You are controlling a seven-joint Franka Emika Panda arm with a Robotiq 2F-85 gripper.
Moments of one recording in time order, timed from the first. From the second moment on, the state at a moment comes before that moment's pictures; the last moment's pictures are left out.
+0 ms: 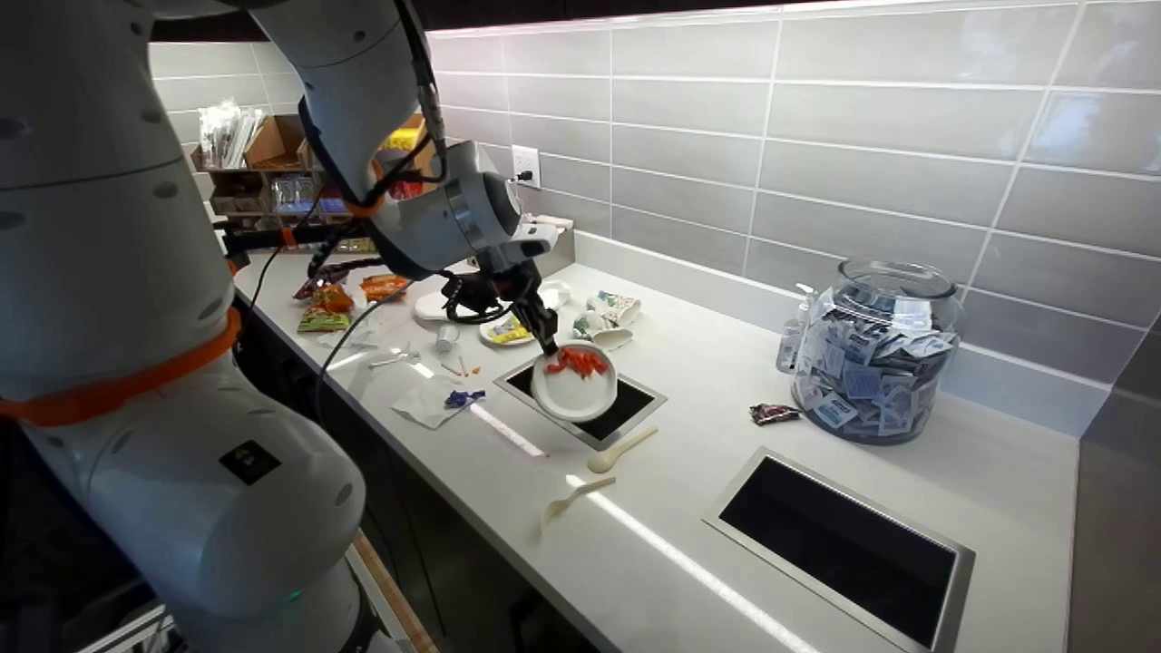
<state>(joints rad) 0.27 -0.01 0.24 -2.48 -0.60 2.51 1.09</state>
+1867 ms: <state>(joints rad) 0.27 0.07 0.21 -2.44 -0.71 2.79 1.08</state>
